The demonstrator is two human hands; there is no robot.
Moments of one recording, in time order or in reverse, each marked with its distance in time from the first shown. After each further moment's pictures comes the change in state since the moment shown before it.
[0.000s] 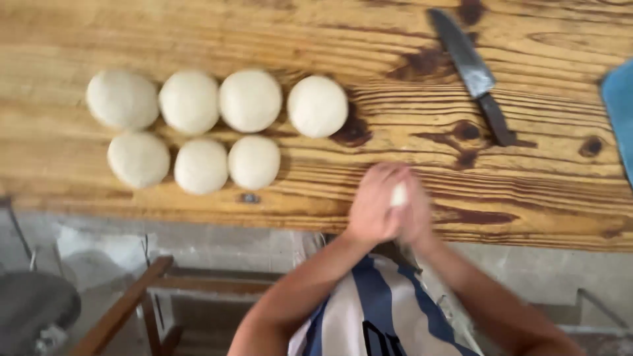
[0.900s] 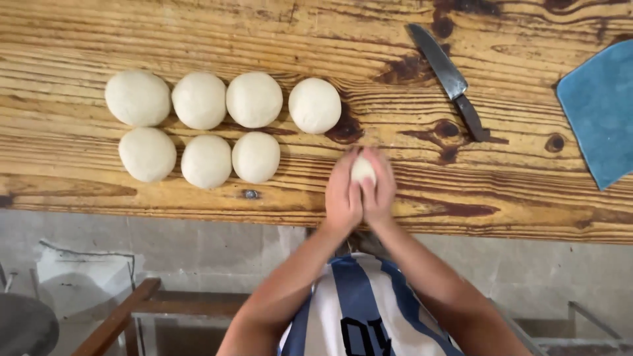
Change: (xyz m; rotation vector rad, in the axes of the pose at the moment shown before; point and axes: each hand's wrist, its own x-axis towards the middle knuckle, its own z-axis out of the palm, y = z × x) left_hand 0.016 0.029 -0.036 -0.028 0.186 -0.095; right_hand 0.024 -0.026 0.050 0.093 0.241 0.026
